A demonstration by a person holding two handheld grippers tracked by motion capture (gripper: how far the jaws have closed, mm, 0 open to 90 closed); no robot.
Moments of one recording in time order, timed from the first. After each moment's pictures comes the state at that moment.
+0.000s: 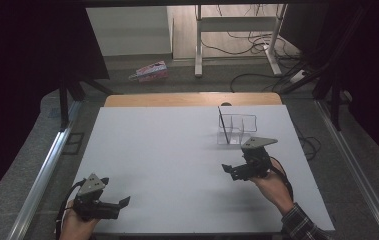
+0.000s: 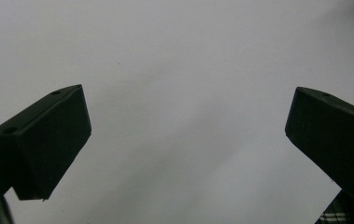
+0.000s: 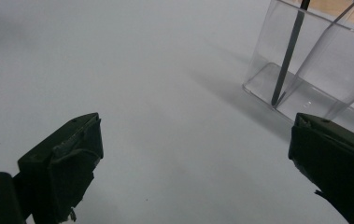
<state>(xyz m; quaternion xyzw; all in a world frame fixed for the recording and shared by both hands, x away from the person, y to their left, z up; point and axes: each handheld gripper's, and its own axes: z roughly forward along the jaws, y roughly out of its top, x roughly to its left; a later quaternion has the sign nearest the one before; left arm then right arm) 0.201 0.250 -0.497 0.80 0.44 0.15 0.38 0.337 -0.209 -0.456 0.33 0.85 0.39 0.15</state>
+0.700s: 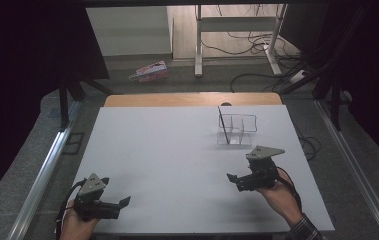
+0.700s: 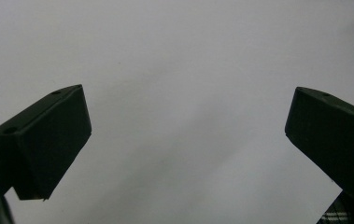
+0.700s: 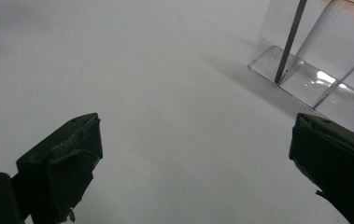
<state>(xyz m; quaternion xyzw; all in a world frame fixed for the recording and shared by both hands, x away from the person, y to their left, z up) 0.202 0.249 -0.497 0.80 0.44 0.15 0.38 0.309 -0.222 -0.456 0.32 0.85 0.38 0.15</state>
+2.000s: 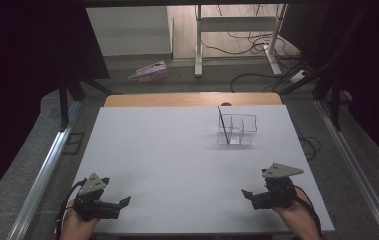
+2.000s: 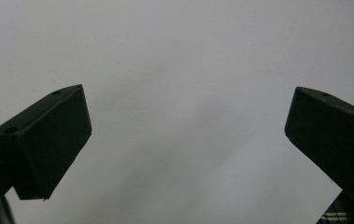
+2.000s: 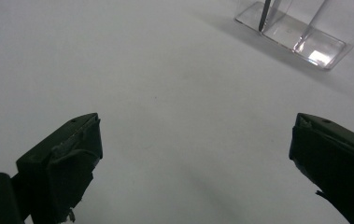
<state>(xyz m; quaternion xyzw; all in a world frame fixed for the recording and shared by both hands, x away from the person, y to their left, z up) 0.203 0.249 -0.497 0.80 0.44 0.15 0.38 0.267 -0.261 -0.467 0.34 0.85 0.36 0.17</state>
